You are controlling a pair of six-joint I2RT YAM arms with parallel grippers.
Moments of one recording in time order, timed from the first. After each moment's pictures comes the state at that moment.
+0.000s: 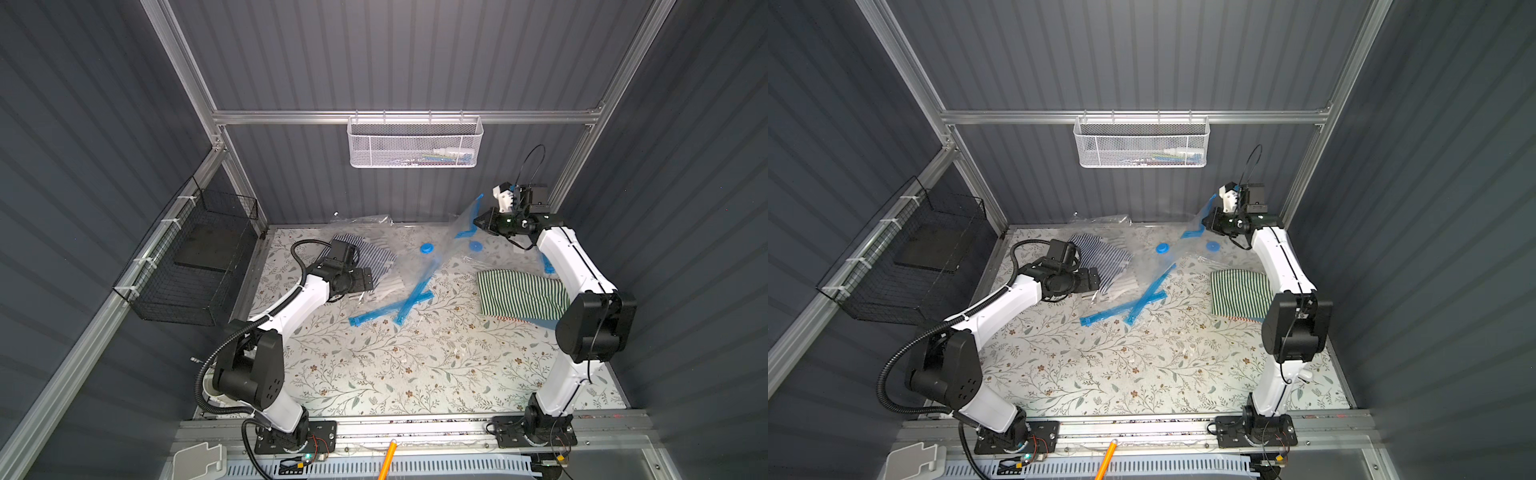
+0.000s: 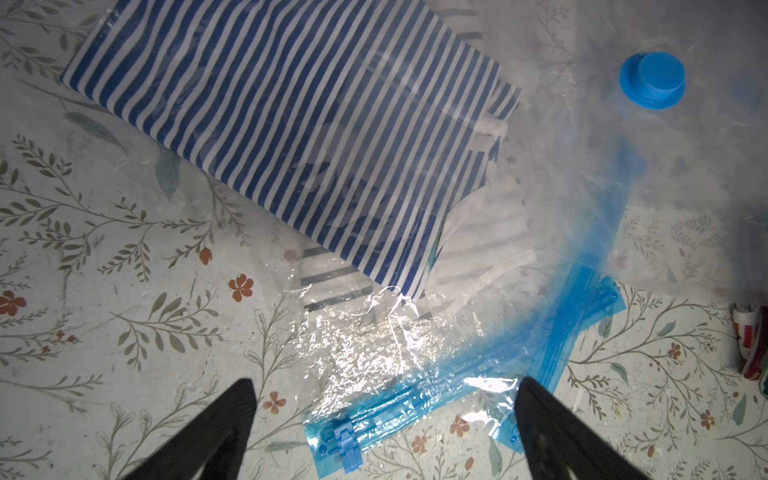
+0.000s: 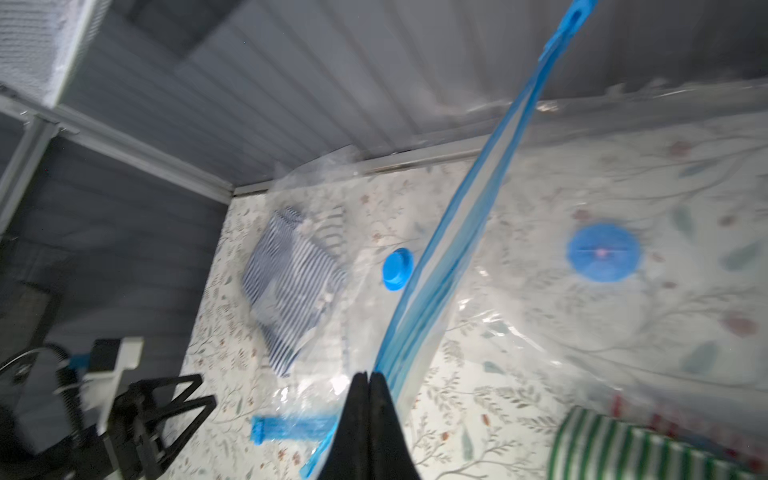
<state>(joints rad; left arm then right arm) -0.39 1.60 1.20 -0.56 0.00 -0.41 0.00 1.88 1.80 -0.60 -0.53 0.32</state>
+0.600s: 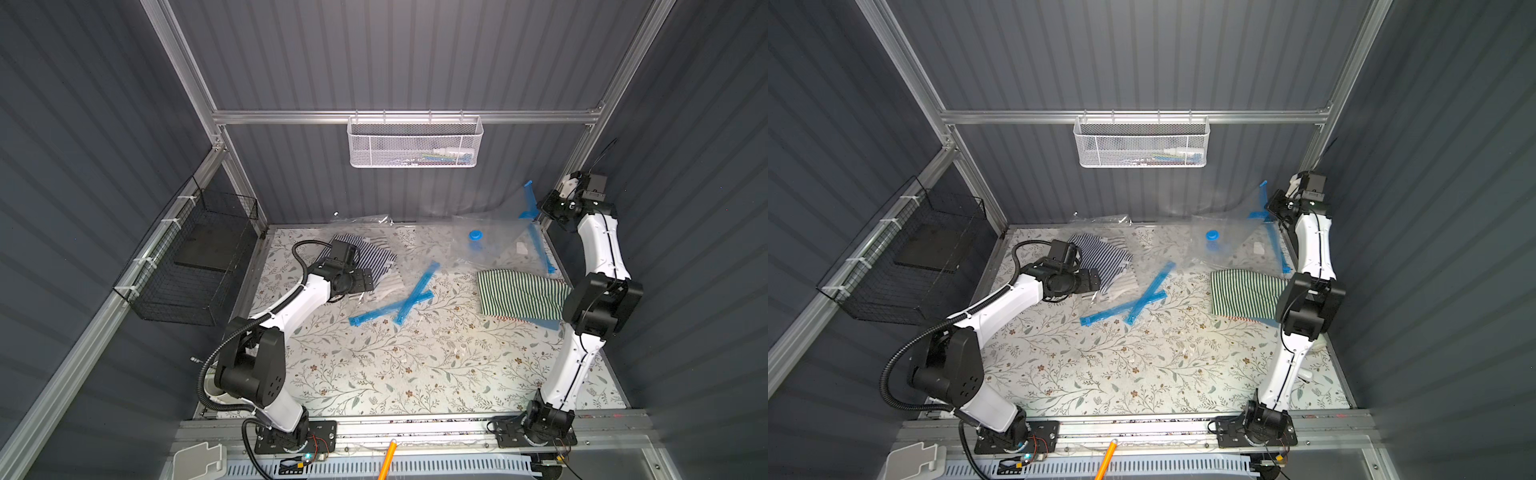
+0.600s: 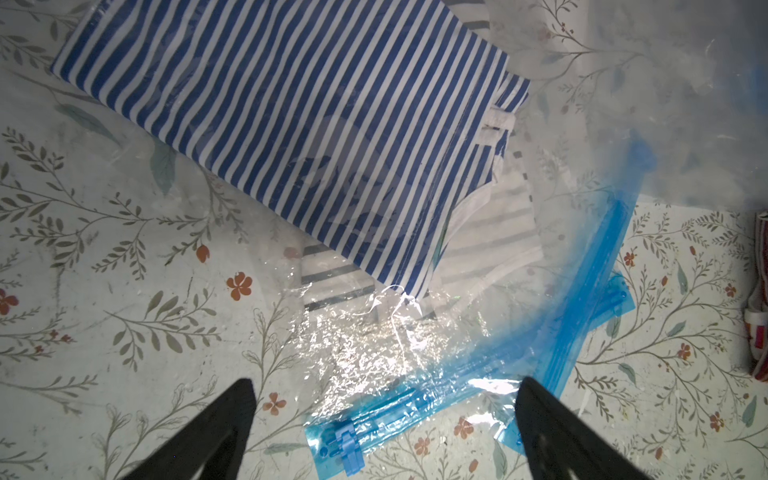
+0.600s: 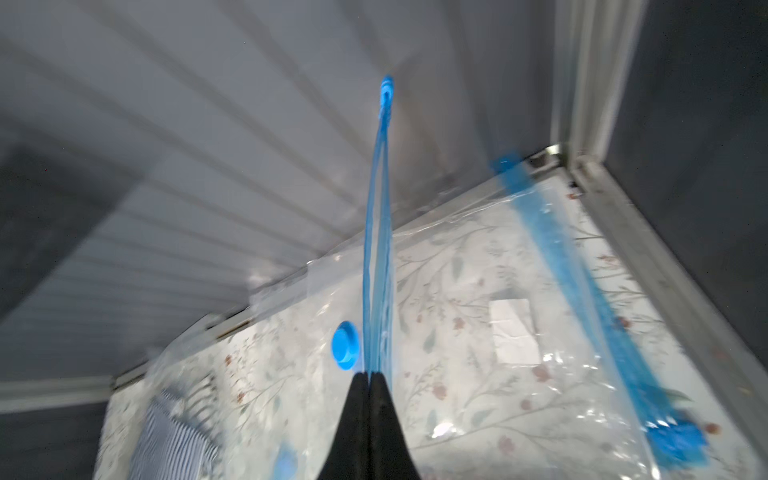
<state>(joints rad) -0.39 1.62 1.20 -0.56 0.00 -0.41 -0.29 2.17 2.23 -0.70 -0.34 0.39</state>
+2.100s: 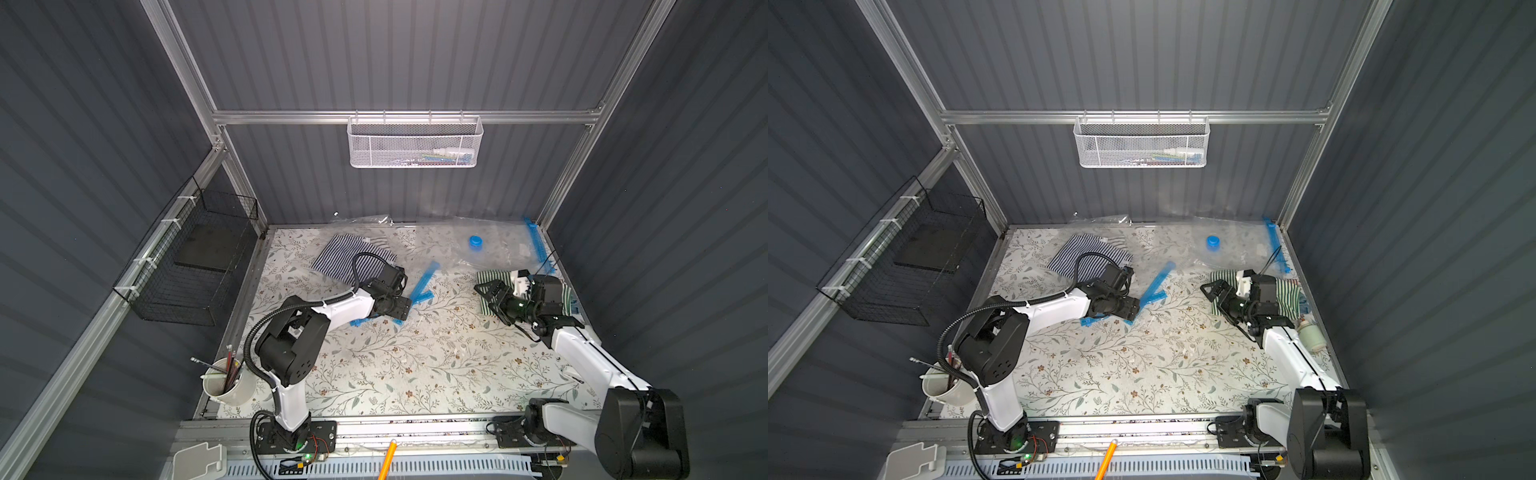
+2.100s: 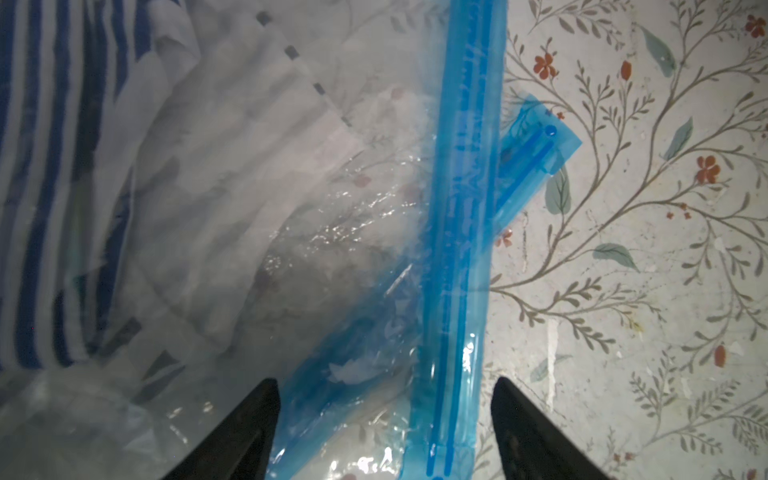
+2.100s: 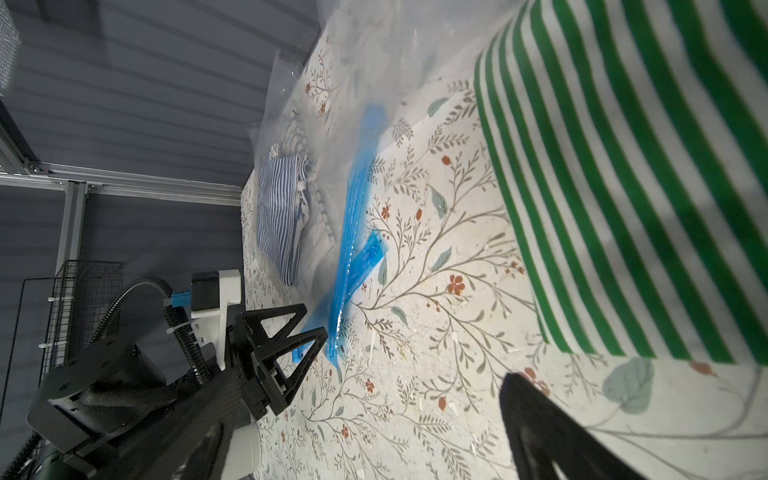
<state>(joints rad) -0.69 1.86 1.18 -0.34 -0.02 -0.21 -0.02 1.16 0.58 -0.08 -0.60 0.78</state>
